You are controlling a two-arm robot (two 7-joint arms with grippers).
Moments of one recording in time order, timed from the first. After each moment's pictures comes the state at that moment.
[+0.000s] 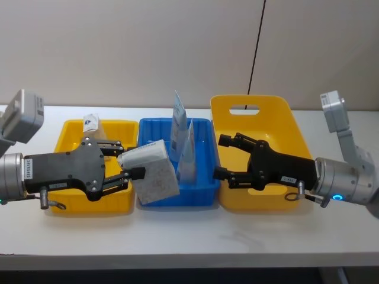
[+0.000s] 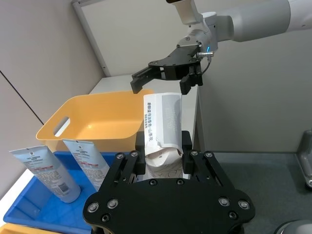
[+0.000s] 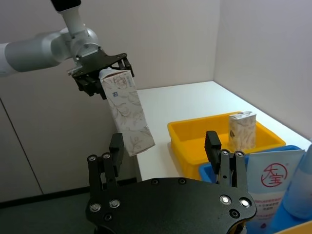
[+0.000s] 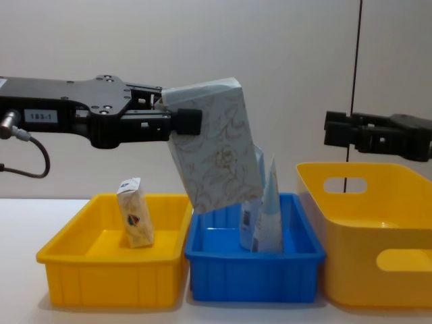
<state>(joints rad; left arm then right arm) -0.54 0.64 0.50 -1.50 -0.57 -0.06 -1.05 0.53 0.49 -0.41 -1.19 0.69 -0.02 1.19</state>
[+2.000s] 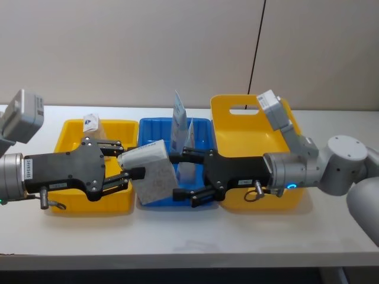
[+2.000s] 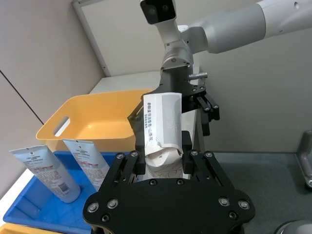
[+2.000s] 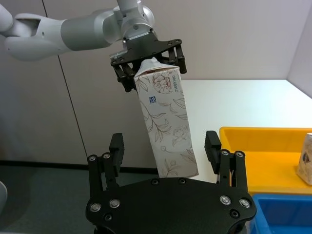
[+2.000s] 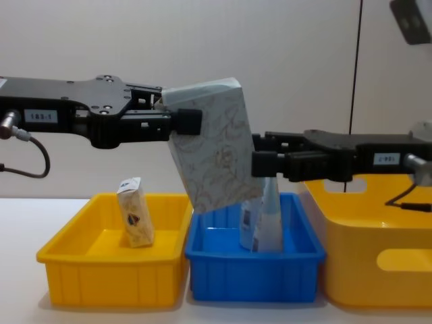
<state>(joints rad) -0.54 0.64 0.50 -1.50 -0.57 -0.06 -1.05 0.78 0.33 -0.61 -0.88 0.66 -0.09 1.43</state>
